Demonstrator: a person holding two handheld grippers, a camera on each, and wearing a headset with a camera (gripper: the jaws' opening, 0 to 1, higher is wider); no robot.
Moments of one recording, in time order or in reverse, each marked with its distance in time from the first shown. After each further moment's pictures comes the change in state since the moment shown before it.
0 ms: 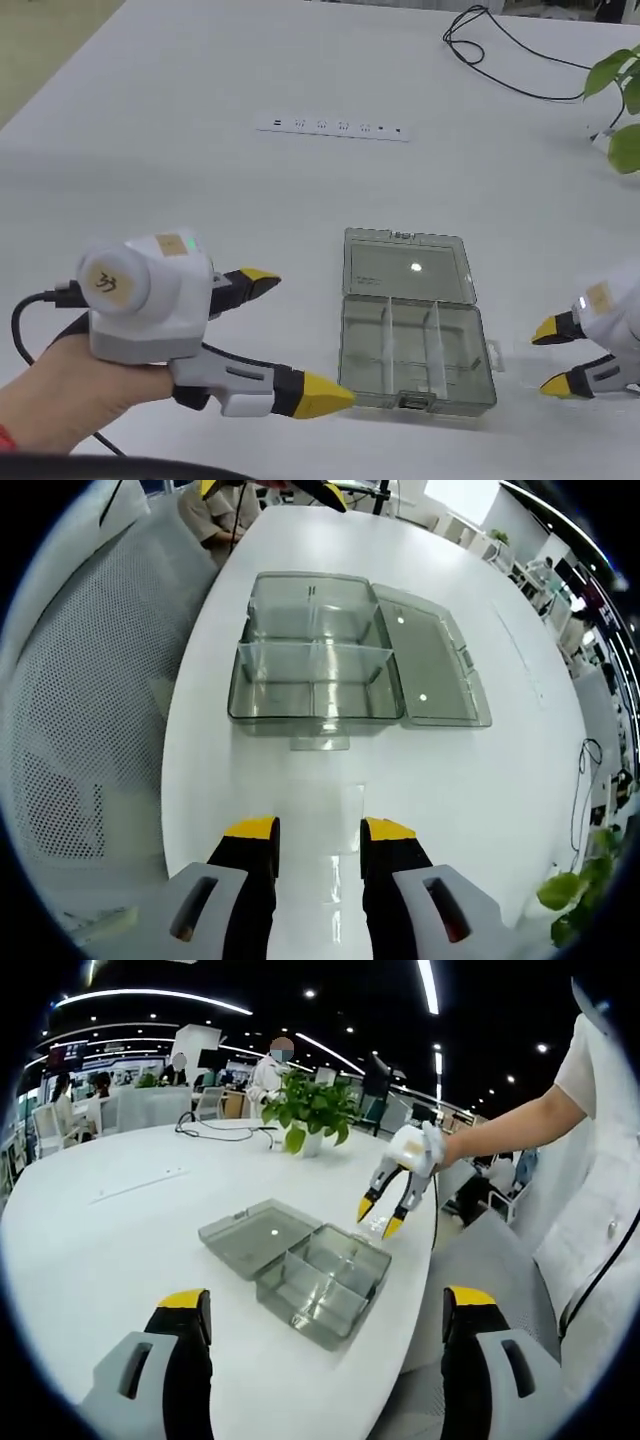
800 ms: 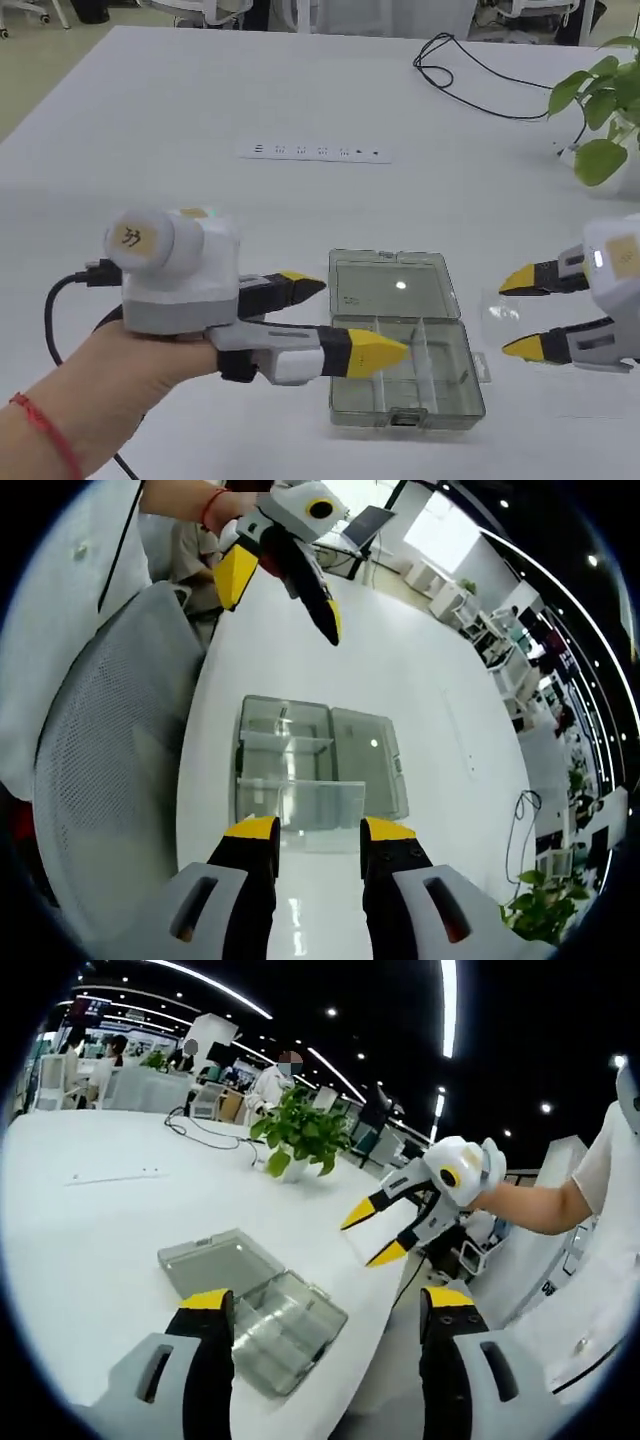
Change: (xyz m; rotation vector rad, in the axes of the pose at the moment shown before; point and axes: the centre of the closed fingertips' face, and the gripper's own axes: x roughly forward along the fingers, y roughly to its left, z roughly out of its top) left arm 0.026 -0.029 0.059 -0.233 -0.078 -0.127; right arm -0.072 -0.020 0.091 -0.062 -0.164 -0.207
